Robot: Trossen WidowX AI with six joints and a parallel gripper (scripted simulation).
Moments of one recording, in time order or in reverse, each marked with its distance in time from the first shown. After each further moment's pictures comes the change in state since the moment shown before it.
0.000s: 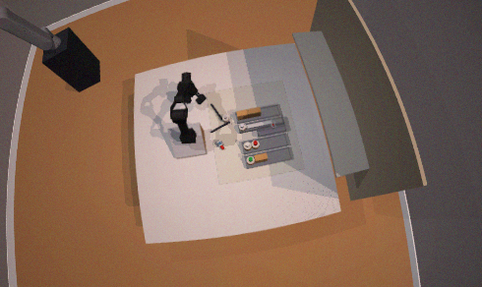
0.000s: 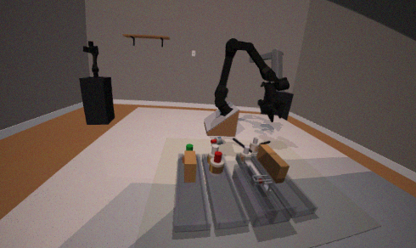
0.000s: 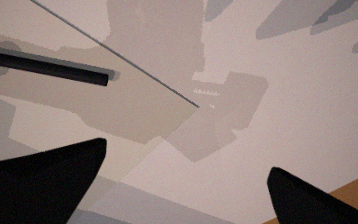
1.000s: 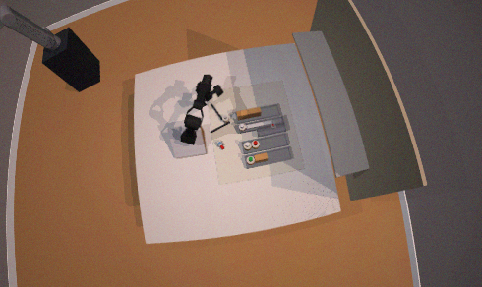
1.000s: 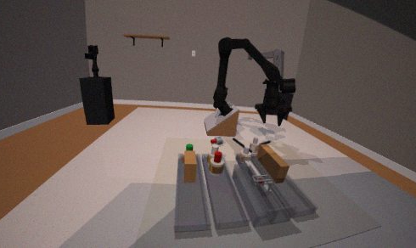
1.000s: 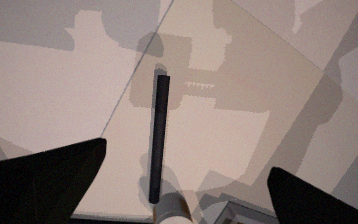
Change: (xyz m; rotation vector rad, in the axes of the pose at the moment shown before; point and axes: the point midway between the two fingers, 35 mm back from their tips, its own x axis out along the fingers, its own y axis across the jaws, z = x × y) arm 0.002 0.104 -0.036 1.712 -0.055 0.245
